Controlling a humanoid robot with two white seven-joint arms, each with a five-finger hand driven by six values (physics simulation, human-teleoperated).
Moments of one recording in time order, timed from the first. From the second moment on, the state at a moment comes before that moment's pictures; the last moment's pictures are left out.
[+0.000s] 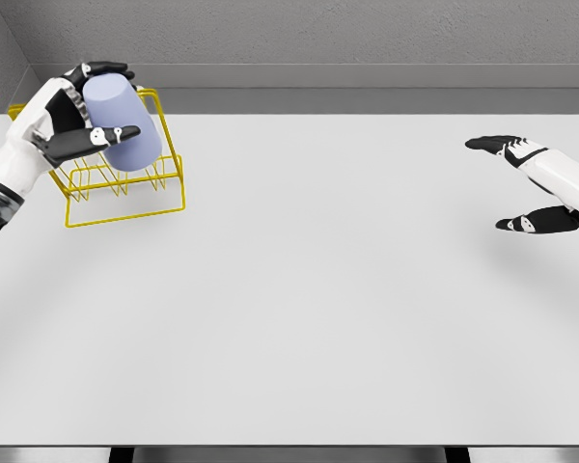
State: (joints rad) left arm -0.54 0.87 -0.73 -1.51 0.93 -0.32 -0.05; right arm -0.19 -0.66 -0.06 -1.49 0.16 -0.61 0.57
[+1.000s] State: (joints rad) left arm -0.56 0.87 -0.74 -1.53 0.88 -0.38 -0.05; right arm -0.19 -0.66 -0.06 -1.49 0.16 -0.61 0.57
